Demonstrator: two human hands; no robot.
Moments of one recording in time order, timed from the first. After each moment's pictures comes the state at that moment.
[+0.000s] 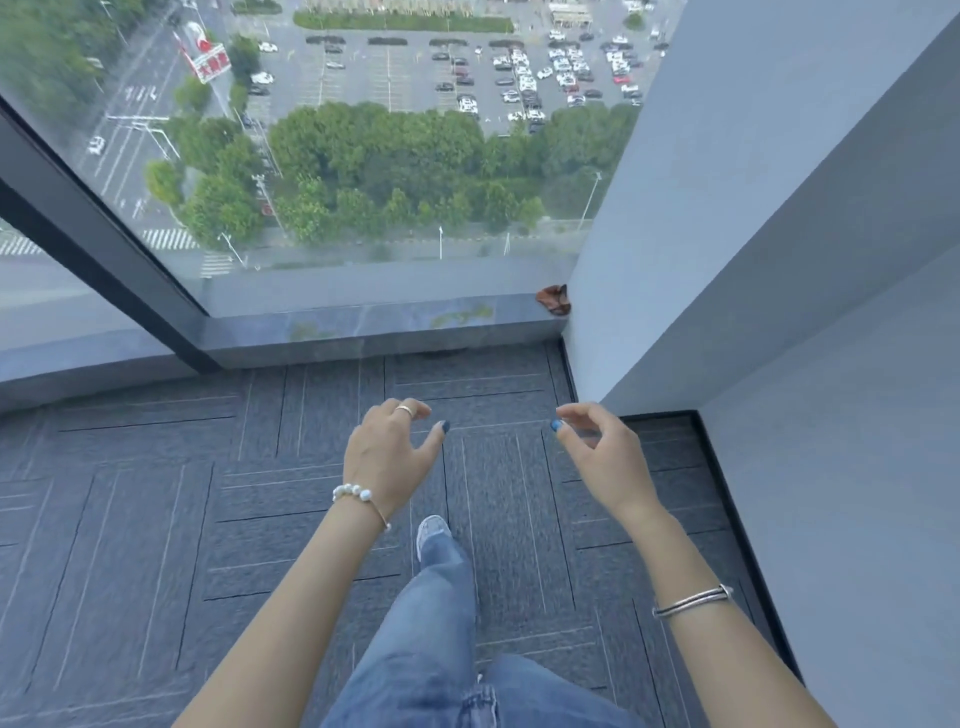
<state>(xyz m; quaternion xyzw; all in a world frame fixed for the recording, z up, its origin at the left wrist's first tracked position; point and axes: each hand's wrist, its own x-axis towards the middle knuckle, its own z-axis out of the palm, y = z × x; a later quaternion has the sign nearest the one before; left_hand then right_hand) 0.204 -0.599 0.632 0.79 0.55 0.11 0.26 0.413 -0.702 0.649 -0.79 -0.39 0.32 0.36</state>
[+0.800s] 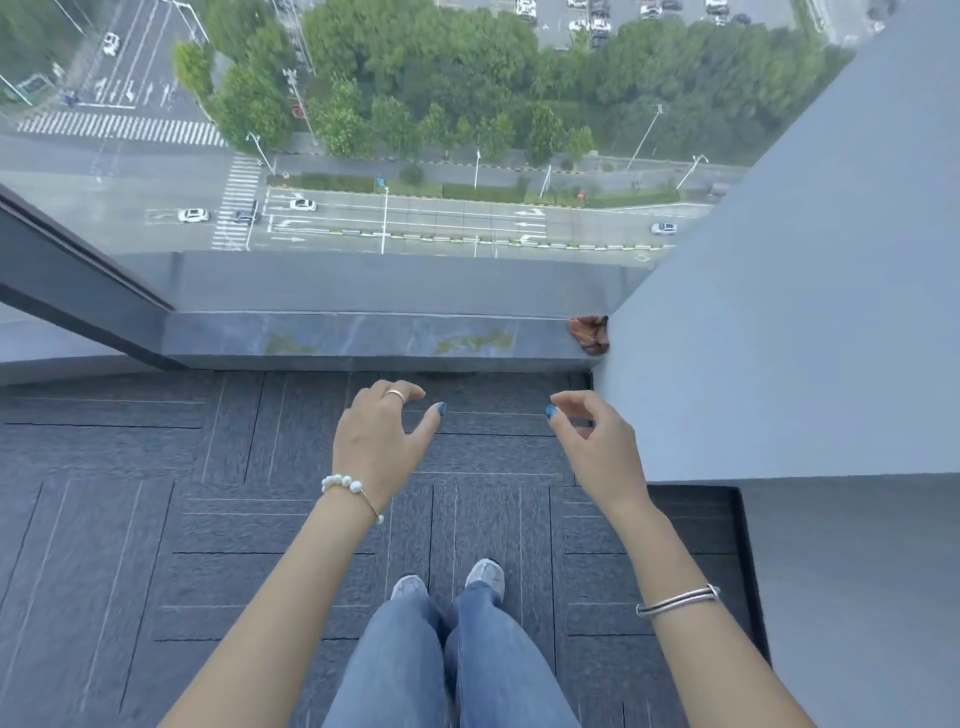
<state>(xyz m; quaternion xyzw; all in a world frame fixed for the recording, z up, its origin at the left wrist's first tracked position) 0.336 -0.337 0.552 0.73 0.62 0.09 0.28 0.547 -0.412 0.560 -0.78 -0.39 0.37 0.32</state>
